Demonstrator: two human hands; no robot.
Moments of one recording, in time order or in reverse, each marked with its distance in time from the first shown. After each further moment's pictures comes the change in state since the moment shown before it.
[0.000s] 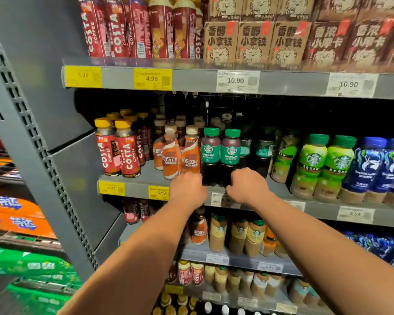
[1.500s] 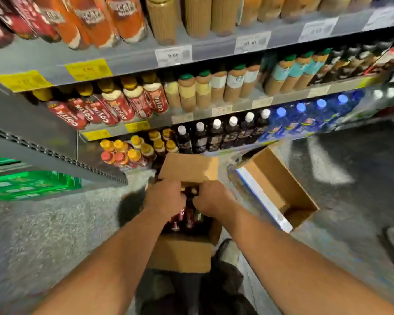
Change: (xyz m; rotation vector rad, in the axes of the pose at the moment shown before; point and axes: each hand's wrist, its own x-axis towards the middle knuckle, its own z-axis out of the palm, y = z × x) left_hand -0.305 -0.056 0.351 0.055 -0.840 0.115; right_hand -0.308 -0.034 0.384 0.421 -0.871 0.478
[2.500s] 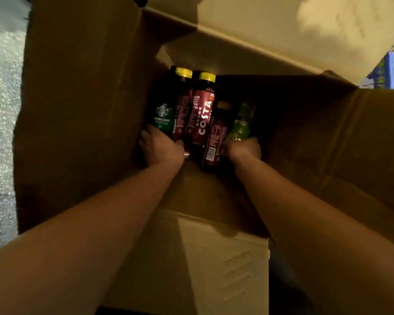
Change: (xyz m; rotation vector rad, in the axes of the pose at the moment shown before) left_hand 0.174 -0.119 0.404 -0.661 -0.058 -0.835; right_hand 0.310 0.122 0.338 0.749 0.035 0.774
